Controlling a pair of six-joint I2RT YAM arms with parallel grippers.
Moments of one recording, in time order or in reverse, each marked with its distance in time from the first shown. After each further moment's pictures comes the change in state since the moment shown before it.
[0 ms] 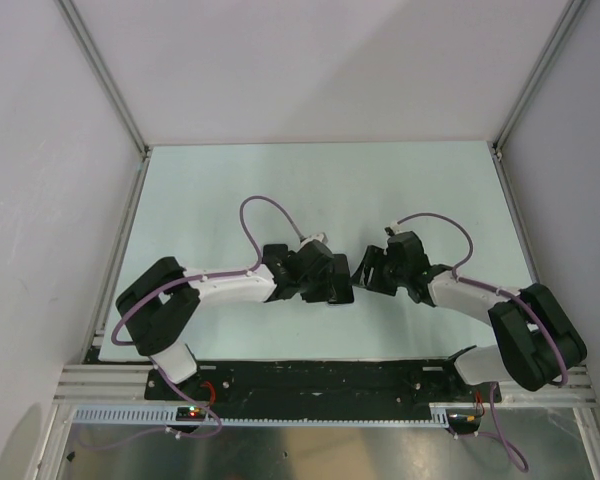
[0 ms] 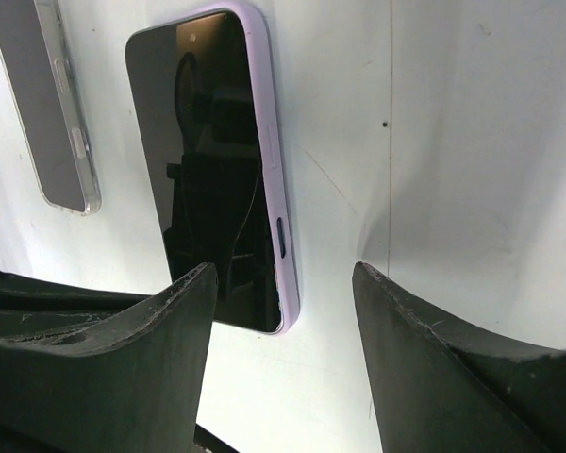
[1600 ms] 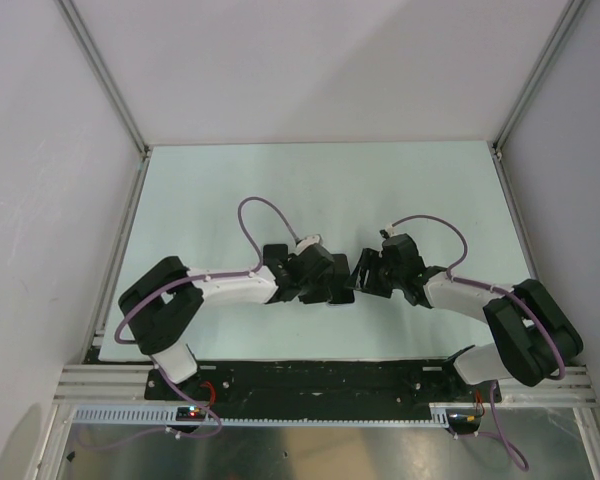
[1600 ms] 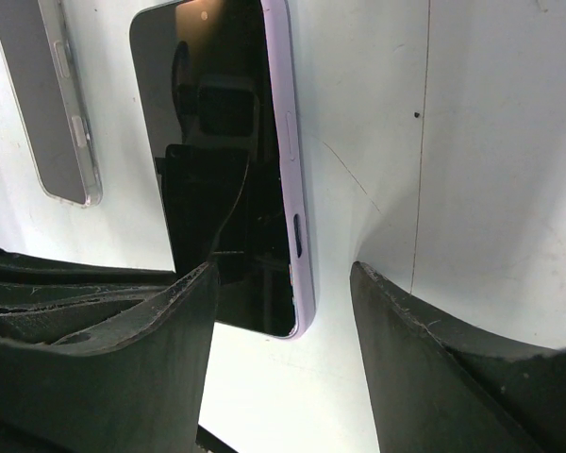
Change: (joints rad) left arm -0.006 0.010 -0.019 -0.016 -0.088 -0.039; right arm 0.045 0.029 -0.008 0.040 0.007 0.022
